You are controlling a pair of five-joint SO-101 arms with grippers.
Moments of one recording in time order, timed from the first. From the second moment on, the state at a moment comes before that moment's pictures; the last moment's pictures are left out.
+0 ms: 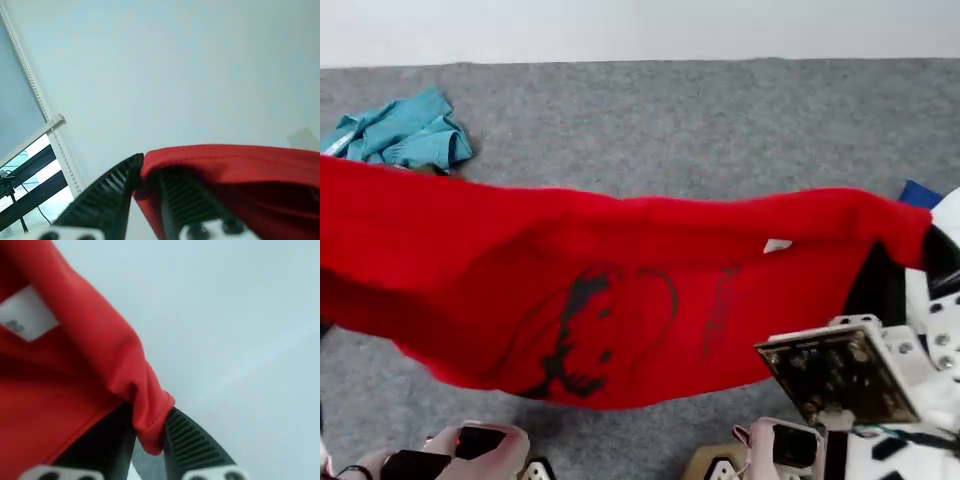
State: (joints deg) left arm 2.0 -24.2 -82.9 87.6 -30.8; right arm 10.8 -58.5 -17.6 89.1 47.3
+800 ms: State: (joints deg) left arm 2.0 -22.9 -7.4 74.2 -30.8; right arm 9.1 -51.4 44.6 54.2 48.0
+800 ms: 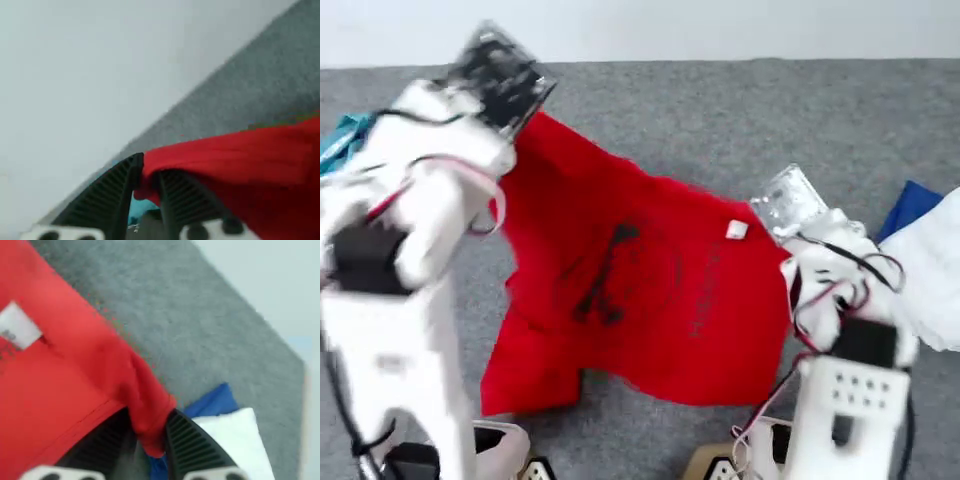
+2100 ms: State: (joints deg) left arm -3.1 49.8 -69.6 52.5 -24.8; right arm 8.8 17.5 -2.1 32.4 41.6
